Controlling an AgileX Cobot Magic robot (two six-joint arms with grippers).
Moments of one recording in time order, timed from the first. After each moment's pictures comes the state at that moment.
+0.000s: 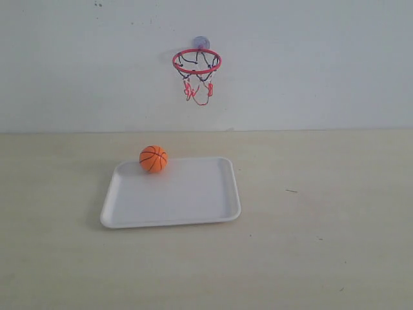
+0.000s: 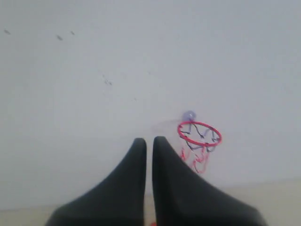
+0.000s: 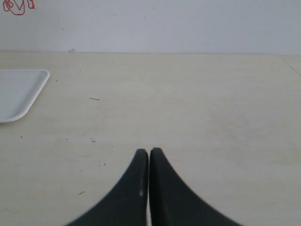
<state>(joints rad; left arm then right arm) 0.05 0.93 -0.53 0.65 -0.51 -0.74 0.07 0.00 0.00 -0.03 0.33 0.03</state>
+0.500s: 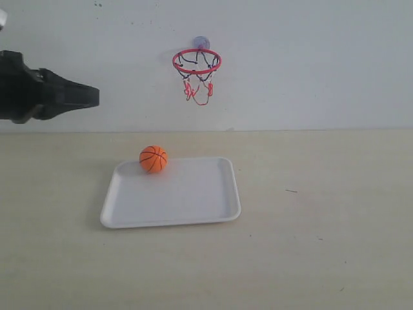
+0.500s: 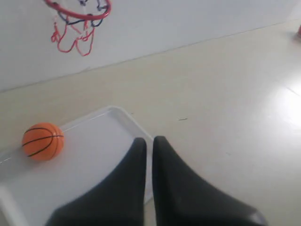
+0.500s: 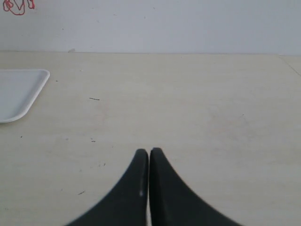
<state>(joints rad) -0.04 1.44 -0.96 1.70 -0.74 -1.69 0.07 0.00 0.00 -0.03 0.33 0.03</state>
